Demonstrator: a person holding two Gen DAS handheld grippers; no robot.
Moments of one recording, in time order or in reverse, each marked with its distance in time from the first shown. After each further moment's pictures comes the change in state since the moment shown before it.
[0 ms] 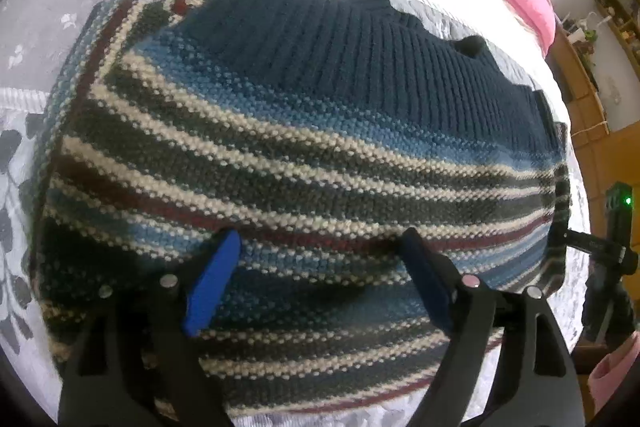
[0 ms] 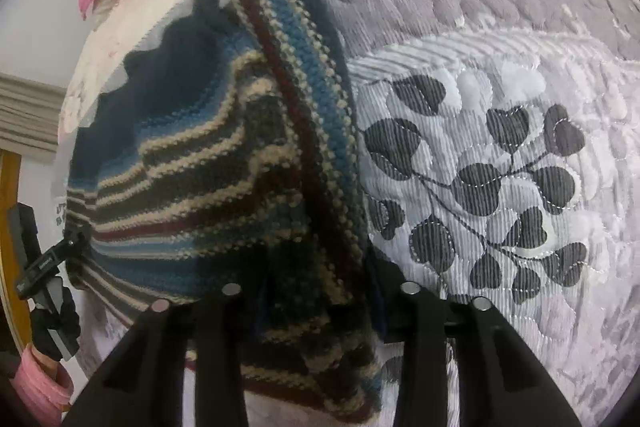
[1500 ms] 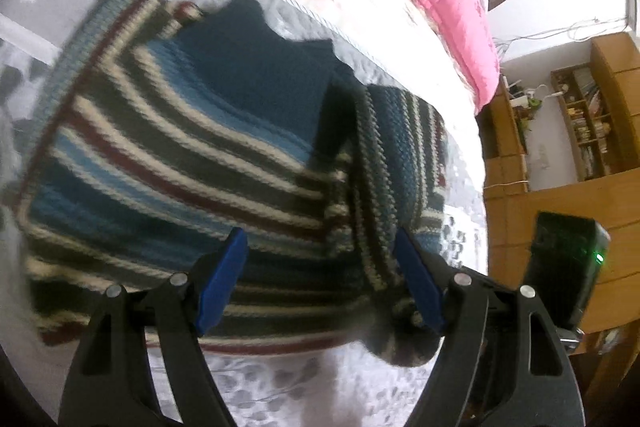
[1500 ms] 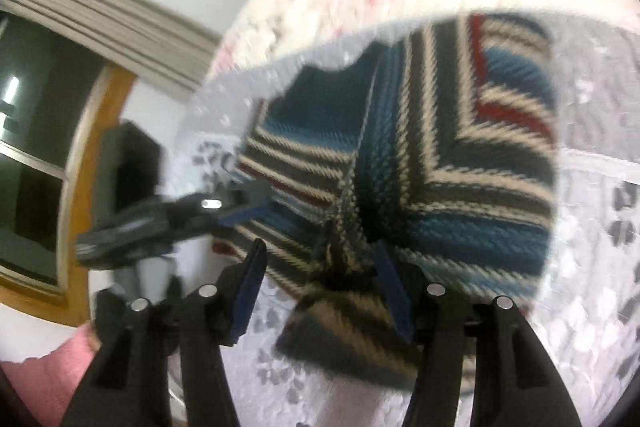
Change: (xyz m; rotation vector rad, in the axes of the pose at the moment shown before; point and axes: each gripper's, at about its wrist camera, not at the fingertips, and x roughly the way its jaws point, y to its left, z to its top) left arm -0.045 0.010 -0.005 -0.203 -0.023 -0.363; right arm -0.012 0.224 -0.031 -0.315 -0.014 0.364
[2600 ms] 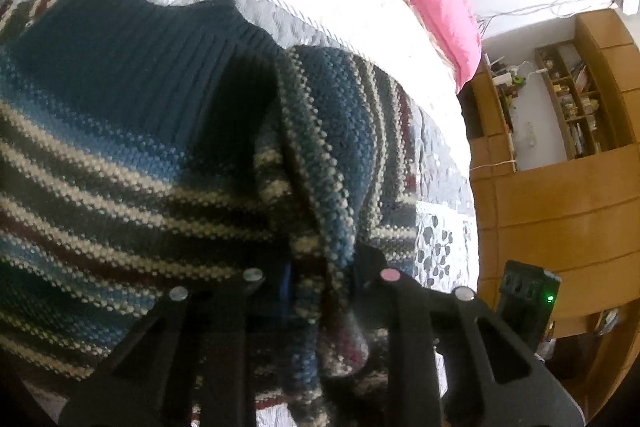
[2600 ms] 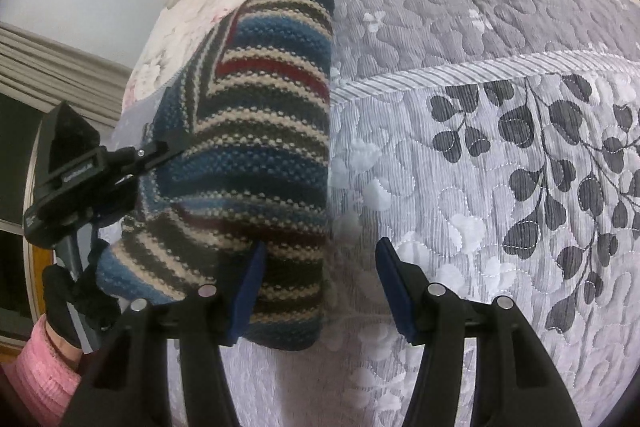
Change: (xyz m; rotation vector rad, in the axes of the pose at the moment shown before) left arm 0.085 -0.060 0.016 0.066 0.033 -0.053; right arm -0.027 -0.121 -0.052 0.206 -0.027 -0.202
